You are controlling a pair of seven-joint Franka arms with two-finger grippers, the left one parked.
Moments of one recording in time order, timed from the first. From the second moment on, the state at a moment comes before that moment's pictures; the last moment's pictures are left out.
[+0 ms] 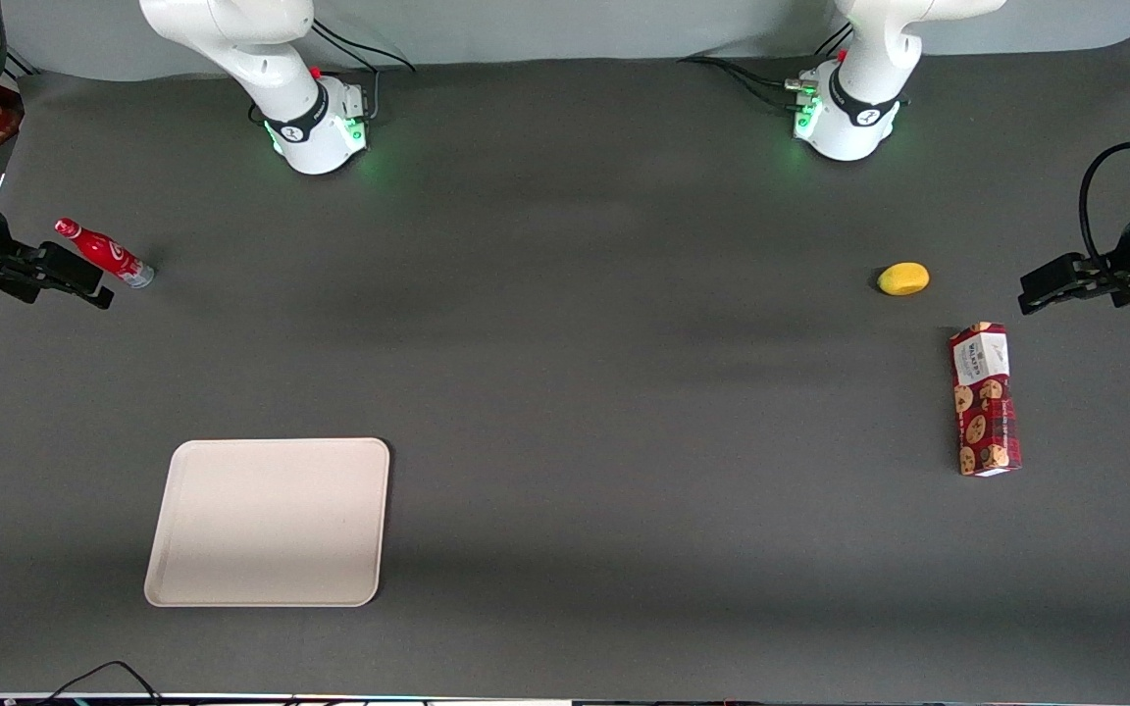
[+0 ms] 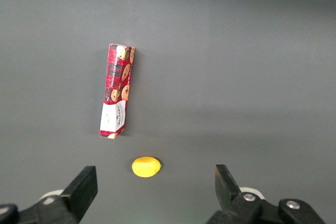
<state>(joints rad) -0.04 -0.09 -0.03 -1.77 0.03 1.72 0.07</state>
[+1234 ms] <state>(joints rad) -0.10 -0.12 -0.25 -2.04 -0.14 1.78 -0.15</state>
